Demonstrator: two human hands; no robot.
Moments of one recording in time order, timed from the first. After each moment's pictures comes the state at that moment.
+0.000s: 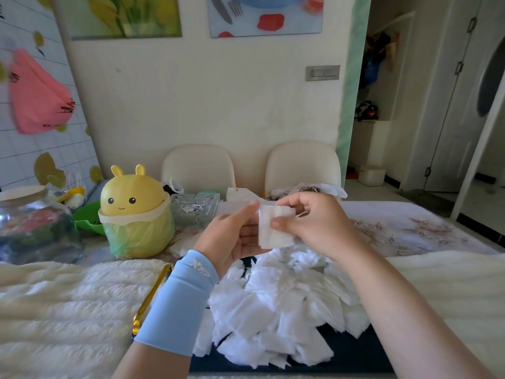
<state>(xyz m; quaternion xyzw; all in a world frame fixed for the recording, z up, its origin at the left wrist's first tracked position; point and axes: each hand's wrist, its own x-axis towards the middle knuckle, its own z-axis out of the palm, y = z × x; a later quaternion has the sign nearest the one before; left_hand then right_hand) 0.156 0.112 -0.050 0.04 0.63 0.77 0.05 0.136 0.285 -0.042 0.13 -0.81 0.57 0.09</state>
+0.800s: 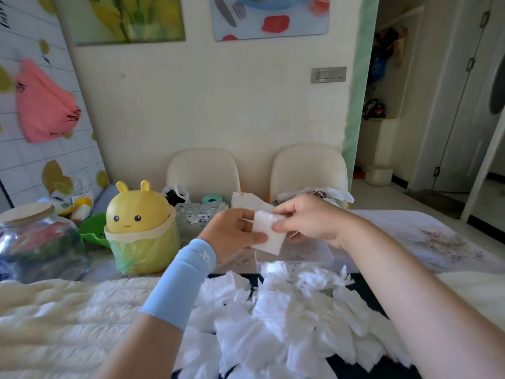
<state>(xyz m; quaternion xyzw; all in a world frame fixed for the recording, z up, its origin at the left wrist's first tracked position) 0.105 0.087 -0.030 0.06 0.83 0.55 0.00 0.079 0.277 -0.003 0.17 -0.85 0.49 -0.11</state>
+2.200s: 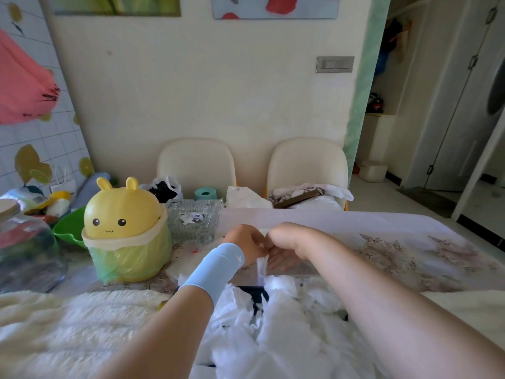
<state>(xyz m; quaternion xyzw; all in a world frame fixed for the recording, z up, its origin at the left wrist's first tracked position) 0.008 0.090 -0.084 -0.02 0.94 0.34 0.03 -0.008 0.216 -0.060 -0.05 -0.88 0.39 -0.27</state>
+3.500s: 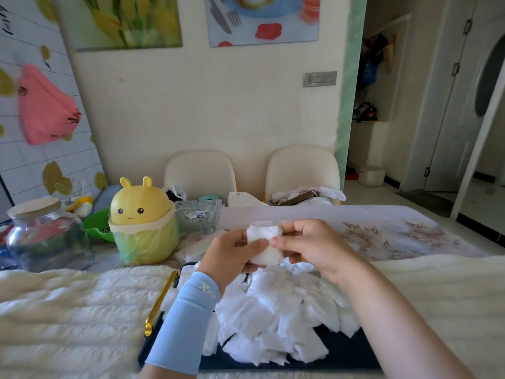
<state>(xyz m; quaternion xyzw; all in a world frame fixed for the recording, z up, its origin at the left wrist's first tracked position) 0.164 0.109 -0.068 0.02 0.74 0.67 -0.03 0.144 0.289 -0.050 0.13 -0.74 0.65 -0.07</state>
